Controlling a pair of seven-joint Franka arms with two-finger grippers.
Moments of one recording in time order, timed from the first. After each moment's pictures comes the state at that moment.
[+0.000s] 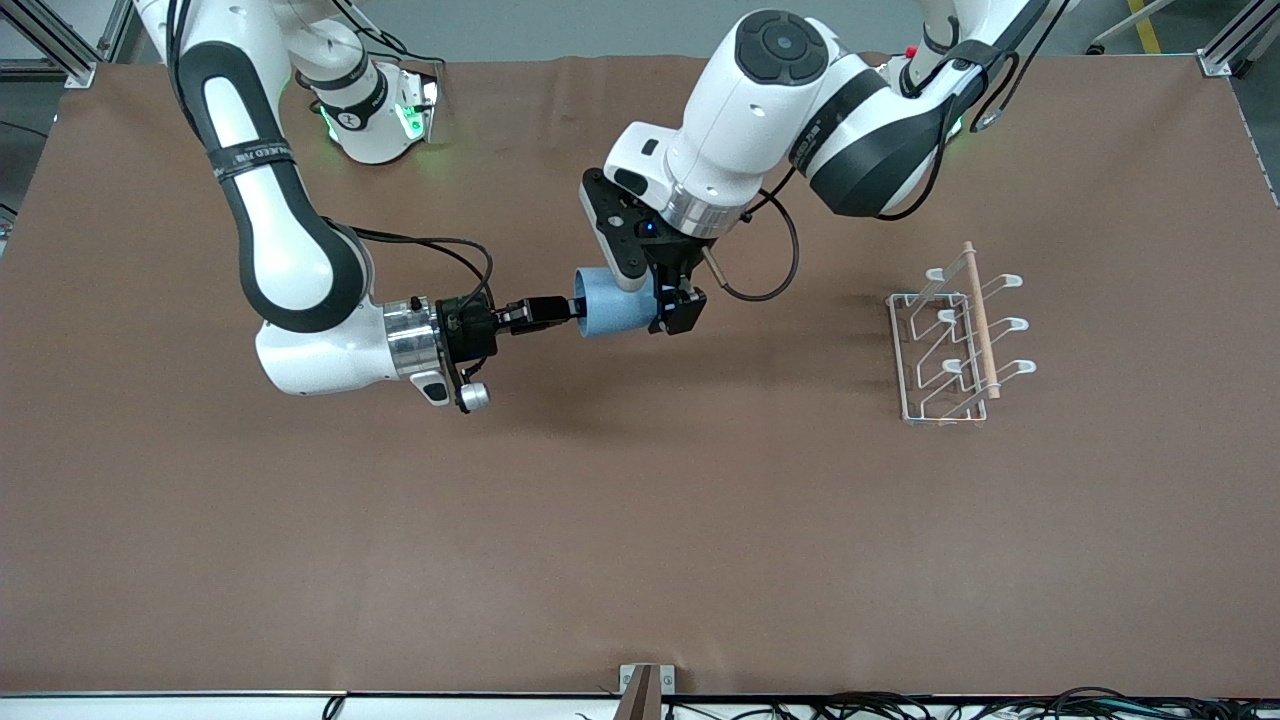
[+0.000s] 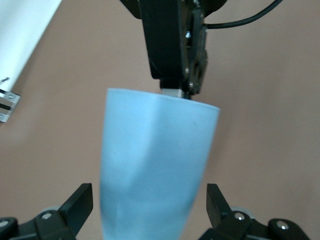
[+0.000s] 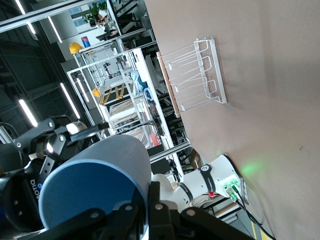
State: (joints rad) left arm -0.21 0.44 -0.69 -1.45 0.17 2.11 0.35; right arm 0.36 0.43 -0.01 -1.74 1.49 1.72 -0.24
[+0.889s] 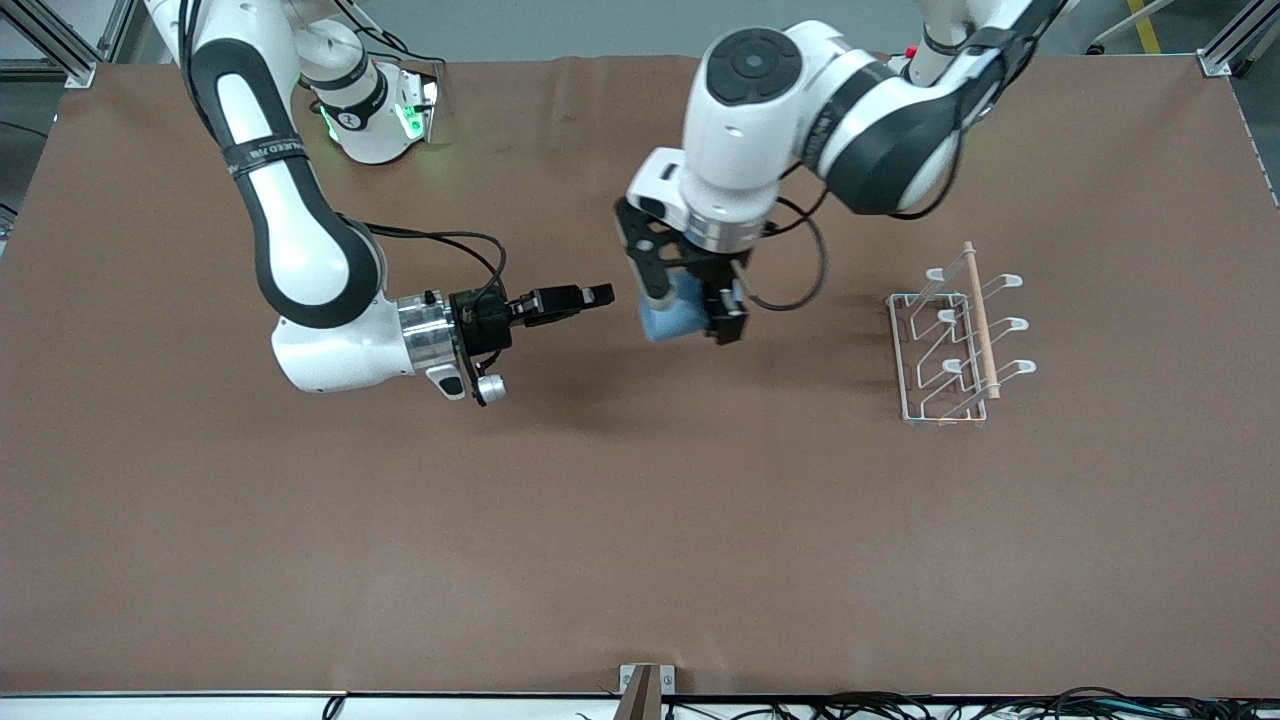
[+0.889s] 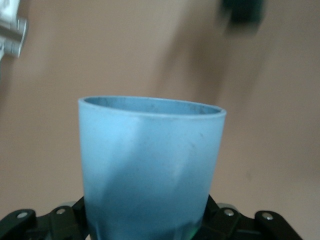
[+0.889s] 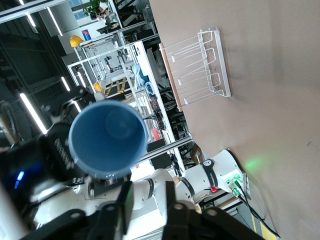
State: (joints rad) left arm -0.15 0.42 -0.69 -1.41 0.33 1.78 0.37; right arm 0.37 0.43 -0.02 -1.73 1.49 1.70 -0.24
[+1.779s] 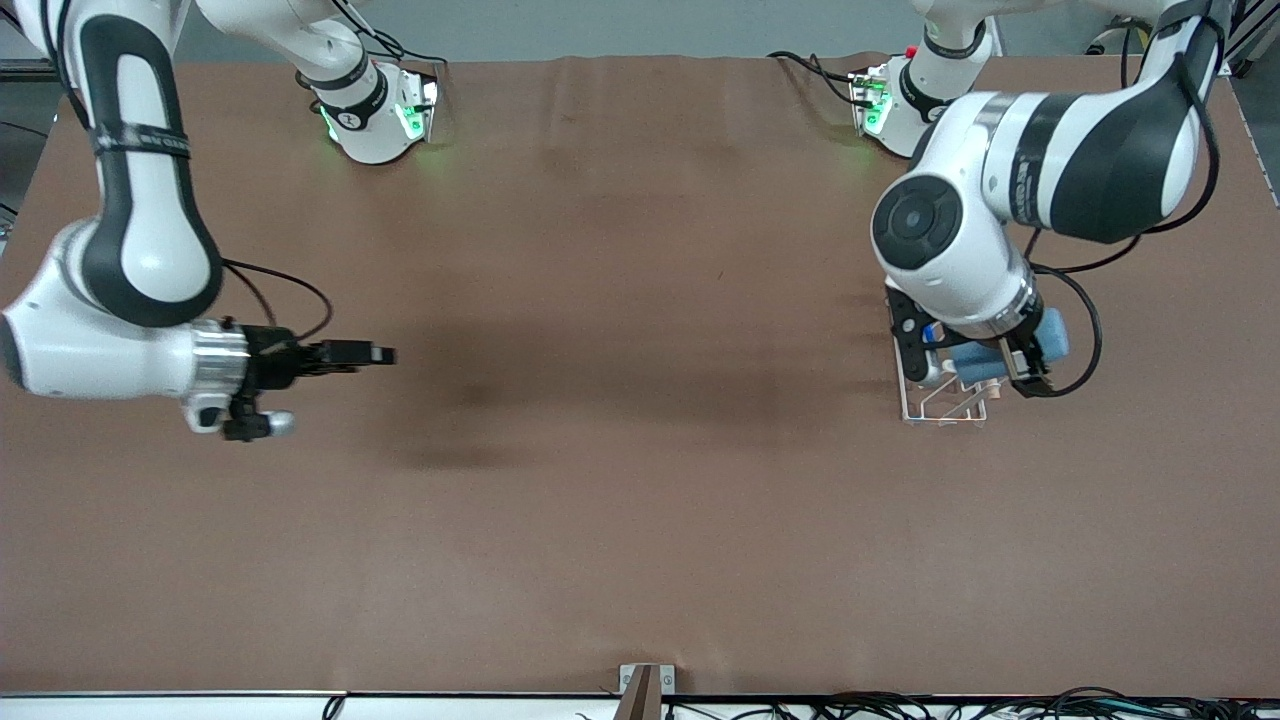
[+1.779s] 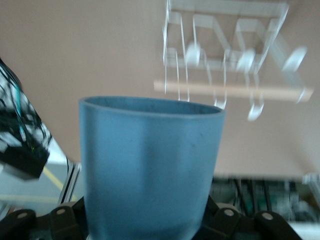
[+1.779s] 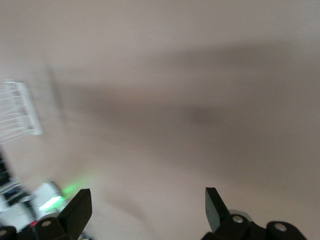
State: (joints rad) left arm 0.11 0.39 -0.68 -1.53 0.91 1.36 0.94; right arm 0.33 0.32 -0.38 -1.74 0.62 1.69 -0.24
